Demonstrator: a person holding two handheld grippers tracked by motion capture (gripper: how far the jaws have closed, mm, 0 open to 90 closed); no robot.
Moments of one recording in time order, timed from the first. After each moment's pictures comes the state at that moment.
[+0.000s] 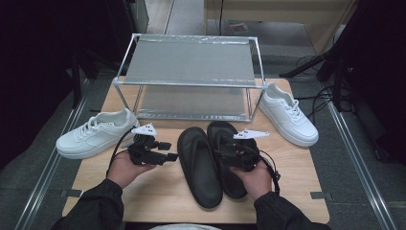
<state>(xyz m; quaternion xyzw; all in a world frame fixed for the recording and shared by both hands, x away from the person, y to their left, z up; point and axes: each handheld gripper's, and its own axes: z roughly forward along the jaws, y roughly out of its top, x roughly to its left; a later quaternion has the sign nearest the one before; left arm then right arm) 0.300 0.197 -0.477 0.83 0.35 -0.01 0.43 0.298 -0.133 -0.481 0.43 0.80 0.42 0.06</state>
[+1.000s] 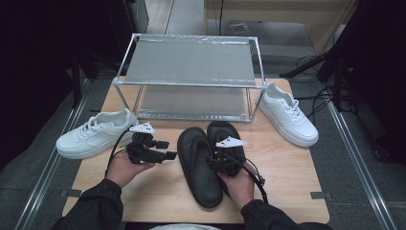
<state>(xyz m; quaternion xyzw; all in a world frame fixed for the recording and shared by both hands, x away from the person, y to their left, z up) 0.303 0.202 -0.477 0.82 0.37 -0.01 0.43 0.293 -0.092 -0.519 0.44 0.80 0.38 0.12</state>
